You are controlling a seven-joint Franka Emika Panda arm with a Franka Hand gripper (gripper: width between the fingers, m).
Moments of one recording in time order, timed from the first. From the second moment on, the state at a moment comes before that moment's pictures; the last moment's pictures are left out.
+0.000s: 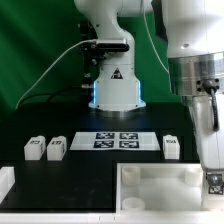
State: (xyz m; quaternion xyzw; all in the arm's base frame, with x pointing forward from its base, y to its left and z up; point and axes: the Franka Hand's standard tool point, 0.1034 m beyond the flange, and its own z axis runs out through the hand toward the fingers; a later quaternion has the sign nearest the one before) arm 0.631 0.114 0.074 -0.64 0.76 0.03 0.07
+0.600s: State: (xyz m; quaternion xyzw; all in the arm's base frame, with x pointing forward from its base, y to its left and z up) arm 0.626 0.125 0.072 -0.84 0.54 0.02 0.07
